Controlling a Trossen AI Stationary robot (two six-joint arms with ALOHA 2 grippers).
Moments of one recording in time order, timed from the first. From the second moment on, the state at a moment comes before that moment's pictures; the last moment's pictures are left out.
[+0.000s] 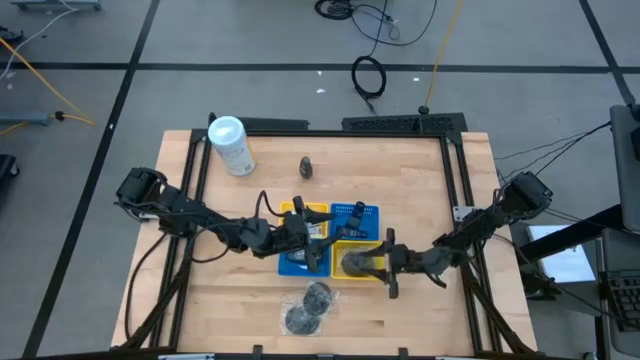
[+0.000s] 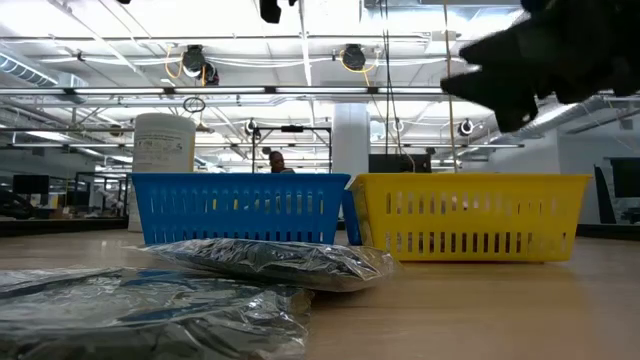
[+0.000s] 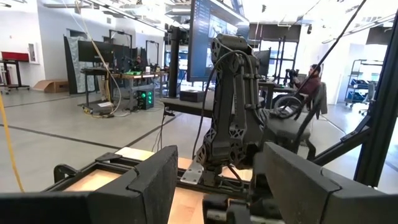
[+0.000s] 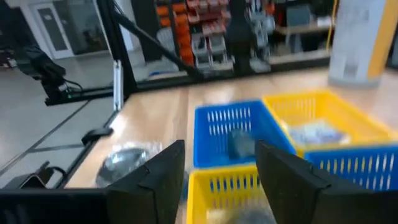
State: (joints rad) left arm -0.33 1.65 0.95 0.91 -0.54 0.02; right arm 0.61 1.57 0.35 1.12 0.61 0.24
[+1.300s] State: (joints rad) left arm -0.66 1.67 0.95 0.18 -0.43 -0.43; right arm 0.61 1.57 0.35 1.18 0.47 0.17
